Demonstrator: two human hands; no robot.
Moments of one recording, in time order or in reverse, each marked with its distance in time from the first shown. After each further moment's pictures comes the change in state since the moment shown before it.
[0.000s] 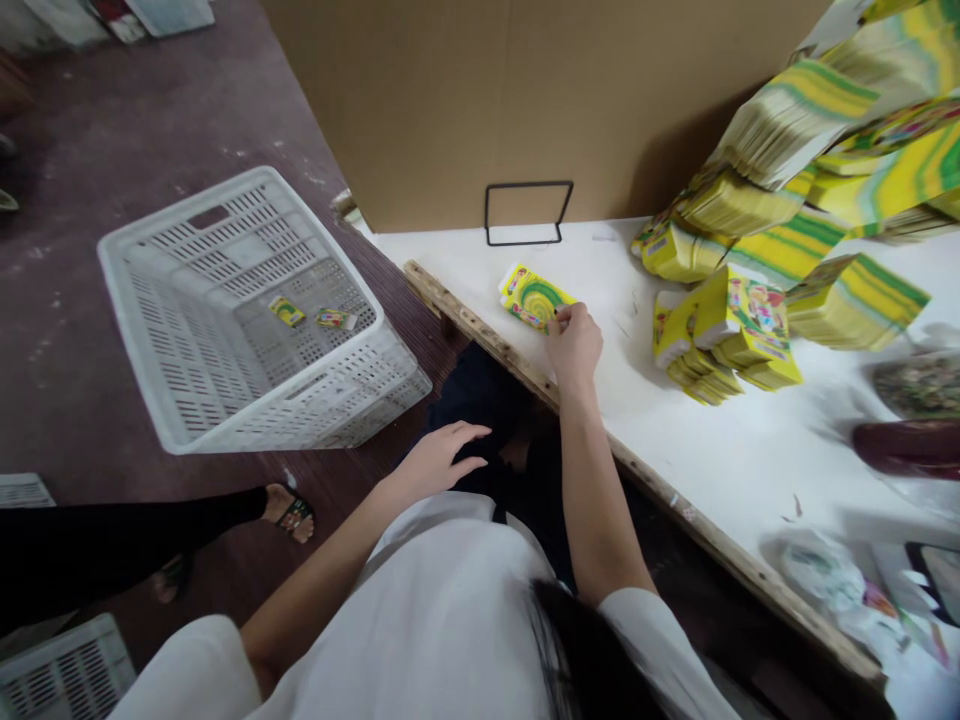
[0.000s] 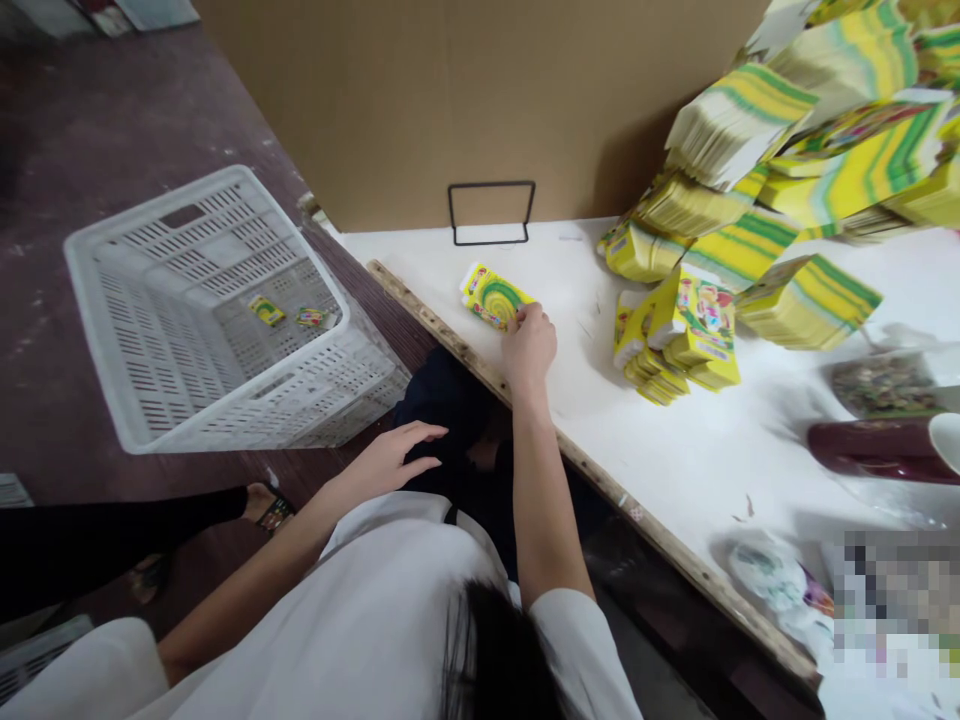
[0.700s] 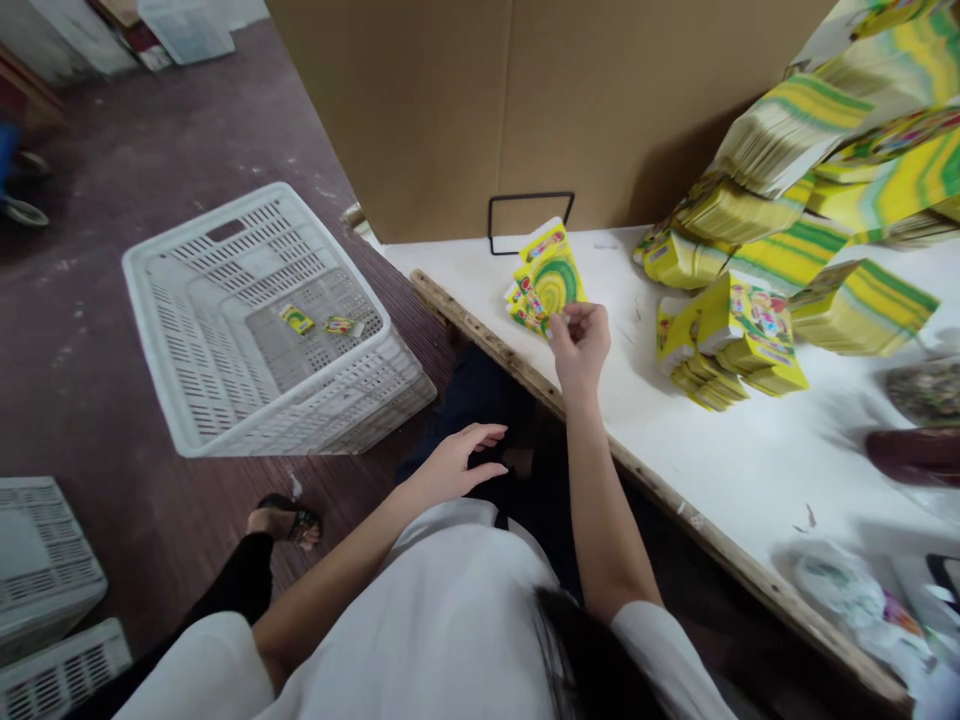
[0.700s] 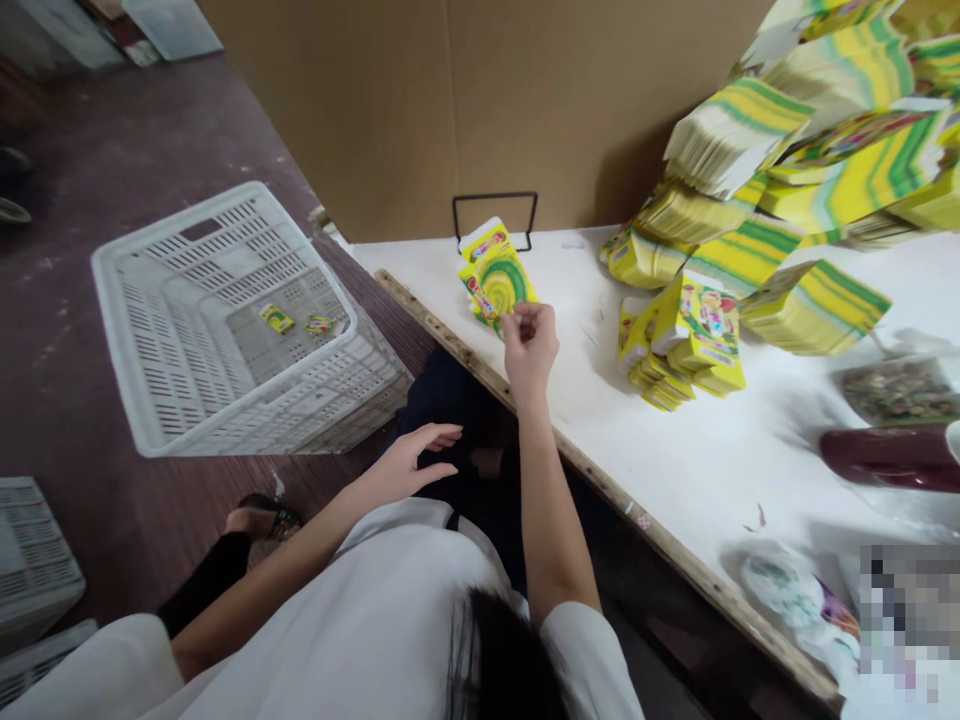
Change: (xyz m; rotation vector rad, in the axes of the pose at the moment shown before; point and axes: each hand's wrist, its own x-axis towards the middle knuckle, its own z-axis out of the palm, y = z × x) left_hand 0.009 0.004 0.016 -0.381 0.119 0.032; right_hand -0.021 -0.016 -0.009 0.633 0.186 -0.174
